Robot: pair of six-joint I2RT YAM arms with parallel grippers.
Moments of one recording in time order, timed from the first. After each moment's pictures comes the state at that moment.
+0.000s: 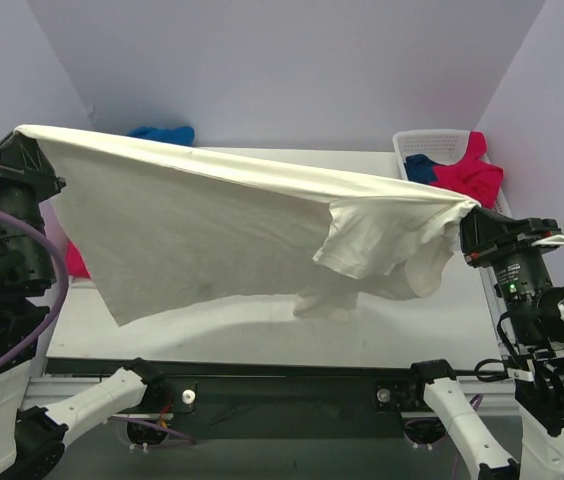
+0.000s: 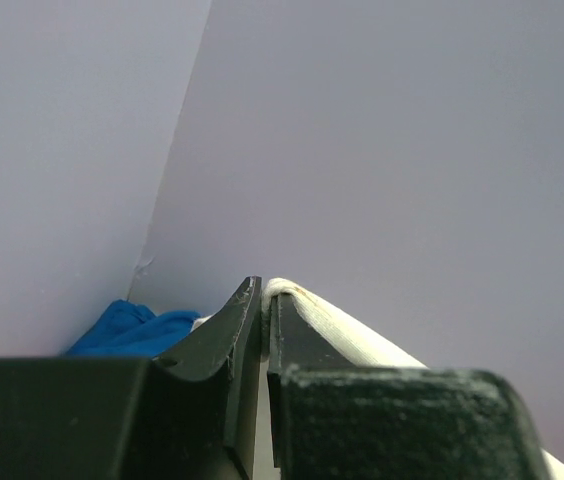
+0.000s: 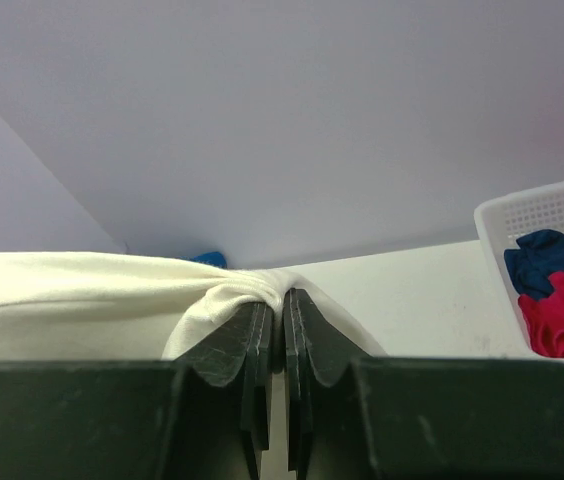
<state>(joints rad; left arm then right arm) -0.58 0.91 1.77 -0.33 -0.86 -0.05 0.13 0.59 1.36 -0.57 0.00 0.42</state>
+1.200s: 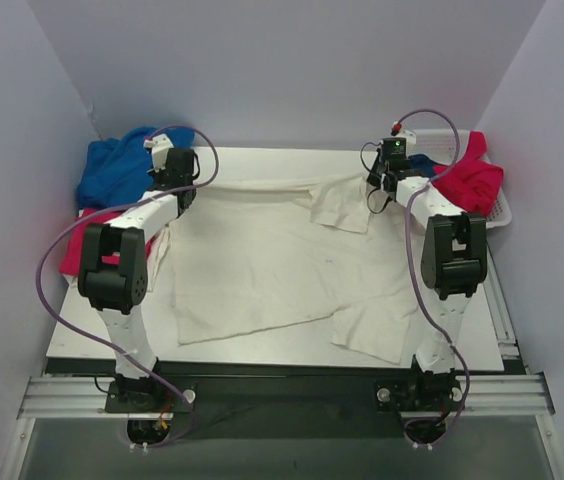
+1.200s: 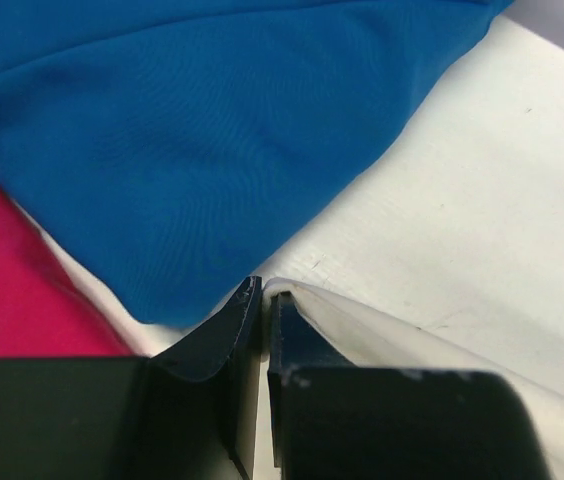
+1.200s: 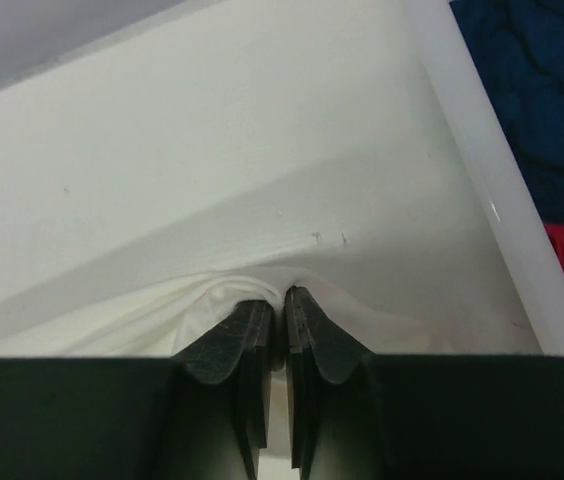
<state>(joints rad) -0.18 1.94 1.40 -0.09 -0.67 -0.42 0.11 2.04 1.53 -0.14 0.20 0.38</state>
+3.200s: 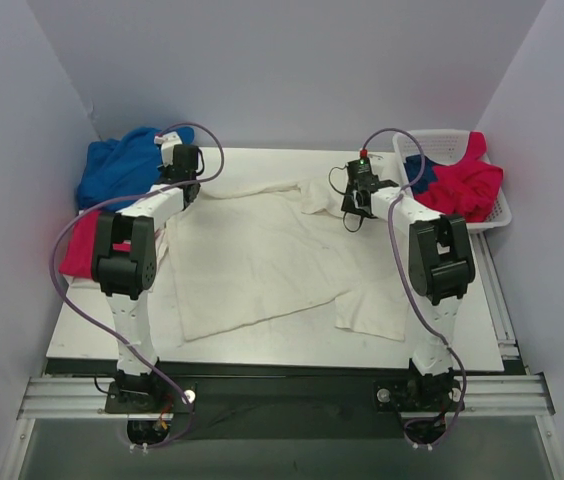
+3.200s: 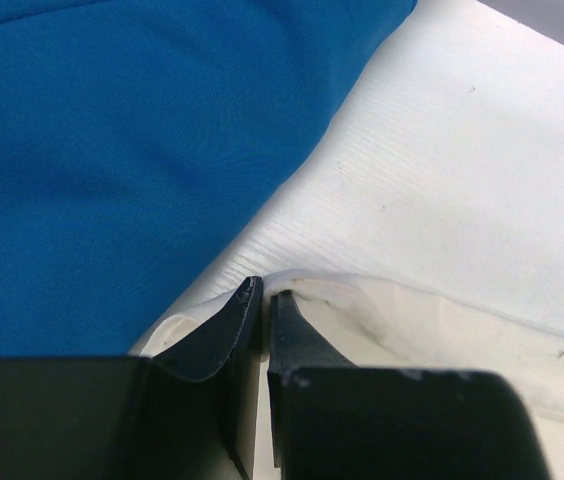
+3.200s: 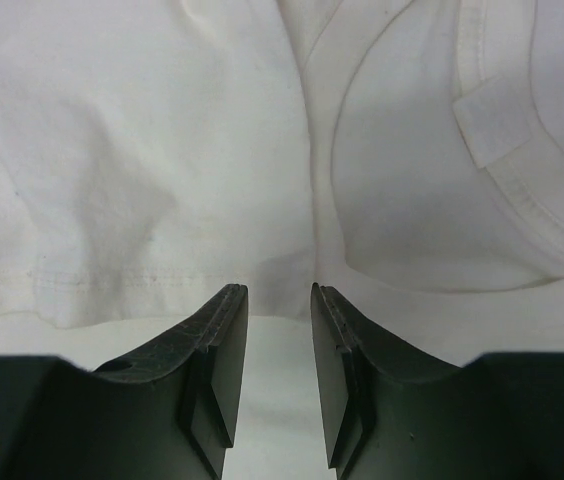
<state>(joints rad) -0.17 2.09 1.55 -0.09 -0.54 -0.41 0.27 2.05 1.46 -0.32 0.29 0.42</state>
